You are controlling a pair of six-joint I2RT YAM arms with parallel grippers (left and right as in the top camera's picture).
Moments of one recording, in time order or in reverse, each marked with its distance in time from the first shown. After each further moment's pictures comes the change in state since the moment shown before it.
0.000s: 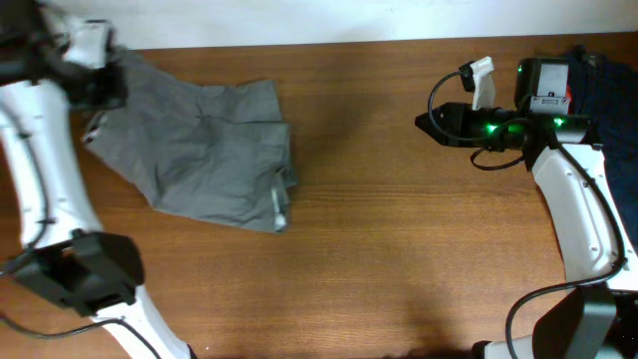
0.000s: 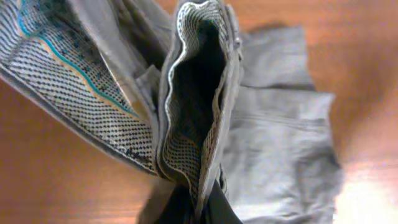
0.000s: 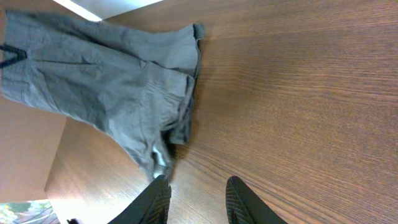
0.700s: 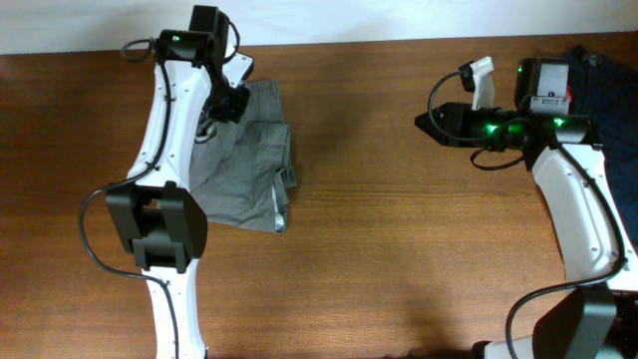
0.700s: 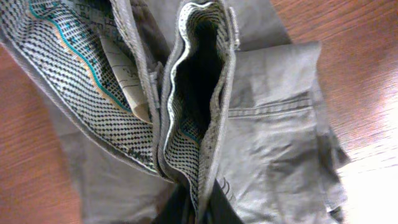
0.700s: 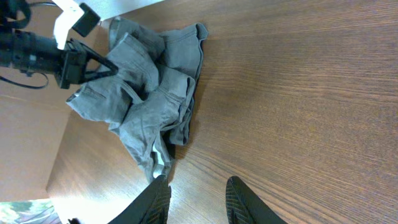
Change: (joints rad) left arm -0.394 0.241 0.001 -0.002 -0.259 -0.036; right arm 0.000 0.000 0.000 0.000 -0.006 0.000
